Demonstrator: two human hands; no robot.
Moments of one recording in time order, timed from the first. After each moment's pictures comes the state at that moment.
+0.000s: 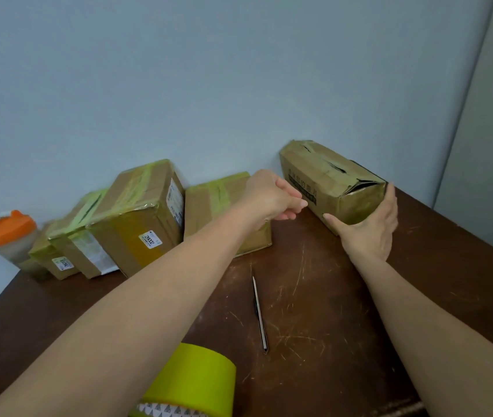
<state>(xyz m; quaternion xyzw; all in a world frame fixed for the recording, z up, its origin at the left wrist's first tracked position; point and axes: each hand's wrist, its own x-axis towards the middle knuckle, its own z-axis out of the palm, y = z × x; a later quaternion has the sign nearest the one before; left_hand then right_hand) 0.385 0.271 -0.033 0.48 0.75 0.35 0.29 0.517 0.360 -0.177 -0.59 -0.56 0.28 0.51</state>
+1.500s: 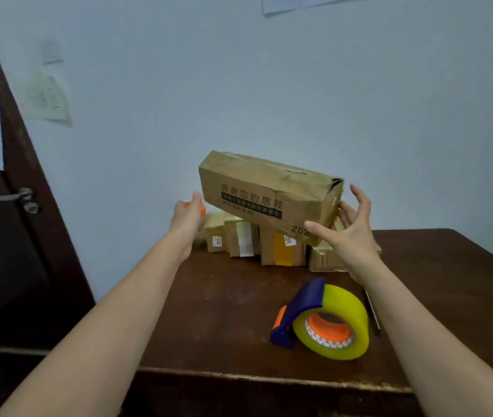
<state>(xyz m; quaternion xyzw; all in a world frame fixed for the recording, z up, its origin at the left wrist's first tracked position) 0.196 -0.072 0.028 0.18 0.74 0.64 0.09 0.410 0.100 -0.022 -0.16 -0.66 0.55 0.48</state>
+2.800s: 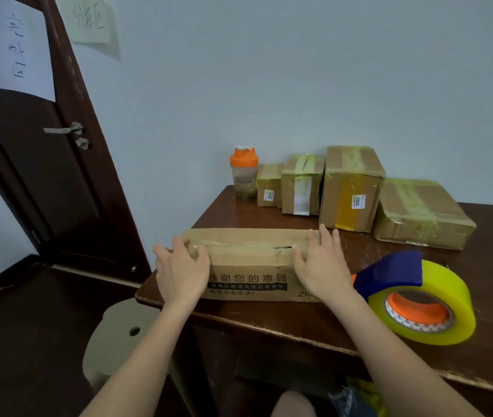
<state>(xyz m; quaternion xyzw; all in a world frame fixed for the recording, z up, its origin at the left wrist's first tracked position) 0.170 -0.201 -0.121 0.07 0.92 0.37 -0.11 0.294 -0.008 -0.122 -0.30 -0.92 0.19 0.16</state>
